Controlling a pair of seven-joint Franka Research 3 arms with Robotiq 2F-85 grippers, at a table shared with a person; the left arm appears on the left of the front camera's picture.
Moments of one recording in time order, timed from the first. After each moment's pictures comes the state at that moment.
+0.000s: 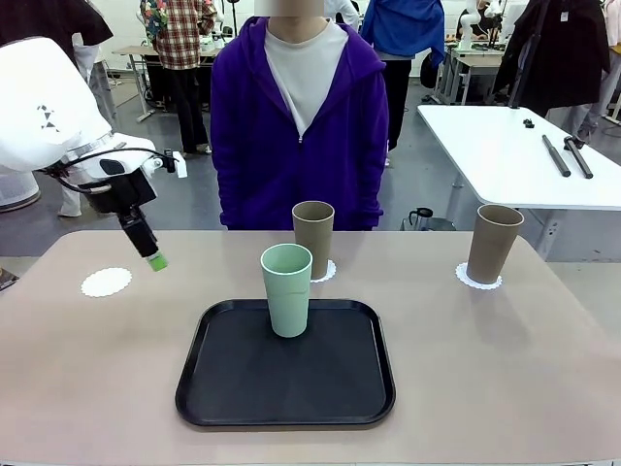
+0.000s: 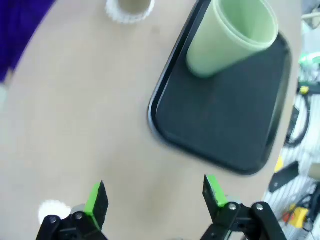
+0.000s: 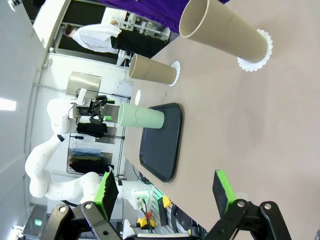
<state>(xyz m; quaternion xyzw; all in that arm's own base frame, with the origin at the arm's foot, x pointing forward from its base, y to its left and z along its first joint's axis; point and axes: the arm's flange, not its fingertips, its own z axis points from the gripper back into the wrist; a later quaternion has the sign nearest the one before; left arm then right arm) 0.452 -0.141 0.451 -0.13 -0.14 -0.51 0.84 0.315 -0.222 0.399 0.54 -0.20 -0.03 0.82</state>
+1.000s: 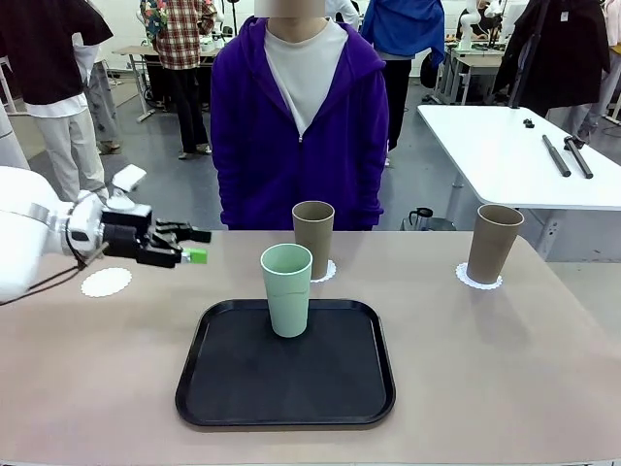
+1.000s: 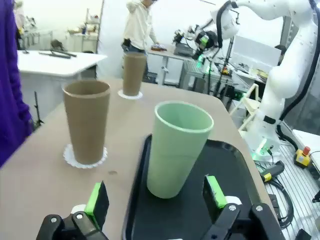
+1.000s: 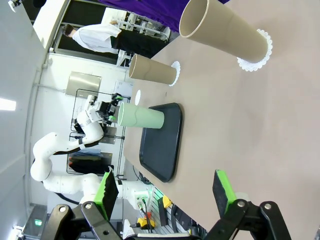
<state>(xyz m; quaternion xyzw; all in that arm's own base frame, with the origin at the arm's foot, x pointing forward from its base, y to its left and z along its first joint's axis) 0.462 -0.110 0.321 -0.46 -0.42 -0.48 0.62 0.315 -0.222 0.399 0.54 -0.20 -0.03 0.82</state>
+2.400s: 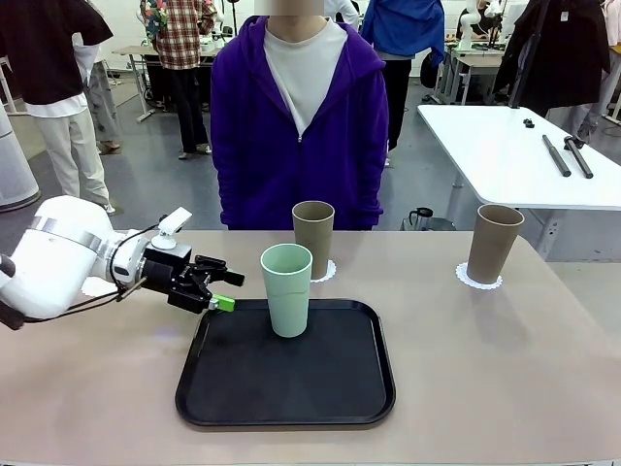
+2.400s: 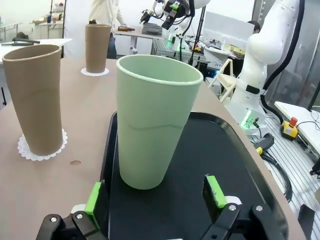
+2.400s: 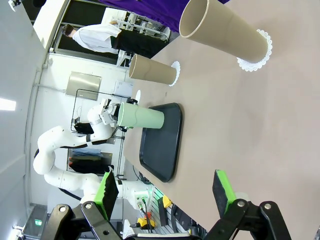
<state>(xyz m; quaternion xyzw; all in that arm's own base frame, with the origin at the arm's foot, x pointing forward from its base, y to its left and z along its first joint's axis) 0.462 -0.159 0.261 -0.48 -0.37 -0.55 0.58 0.315 -0.222 0.399 0.54 -0.20 -0.03 0.82</state>
